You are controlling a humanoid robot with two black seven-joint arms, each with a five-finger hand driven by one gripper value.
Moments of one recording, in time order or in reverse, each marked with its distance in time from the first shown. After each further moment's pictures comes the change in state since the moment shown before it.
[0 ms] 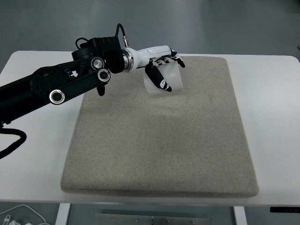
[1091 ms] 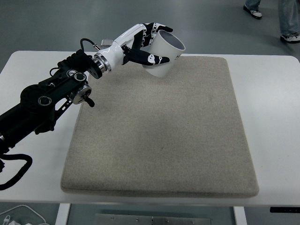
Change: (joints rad) left arm 0.259 -0.048 -0.265 0.197 -0.215 0.057 -0.577; right arm 0.000 0.000 0.000 0.000 0.000 0.000 0.000
